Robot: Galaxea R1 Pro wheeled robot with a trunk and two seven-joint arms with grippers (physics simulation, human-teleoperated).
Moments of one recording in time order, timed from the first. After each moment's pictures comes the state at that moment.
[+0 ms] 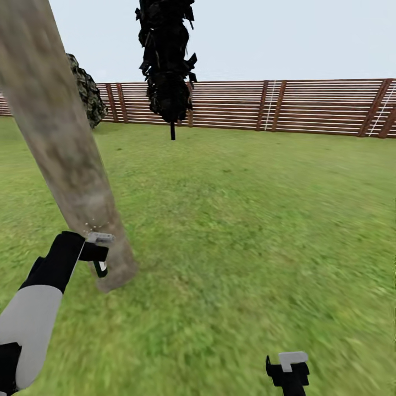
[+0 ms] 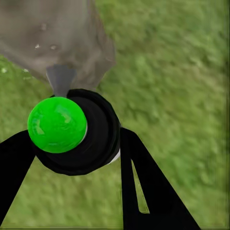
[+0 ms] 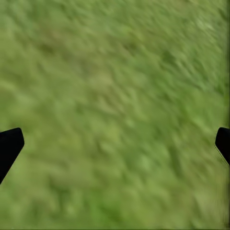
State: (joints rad) left arm -0.92 0.21 0.15 -0.85 -0.46 0.92 -0.49; right arm -0.47 -0.02 0.17 -0.06 0.06 -0.47 -0.35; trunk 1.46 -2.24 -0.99
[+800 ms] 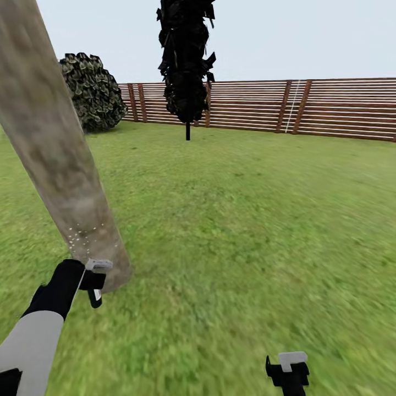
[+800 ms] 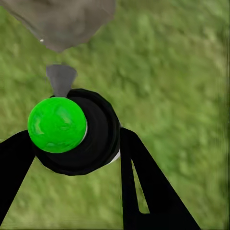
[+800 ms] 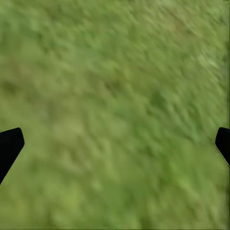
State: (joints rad) left arm -0.78 0.17 0.26 -0.80 -0.46 0.88 -0.38; right arm -0.47 -0.02 0.17 -0.06 0.06 -0.47 -0.35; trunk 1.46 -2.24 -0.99
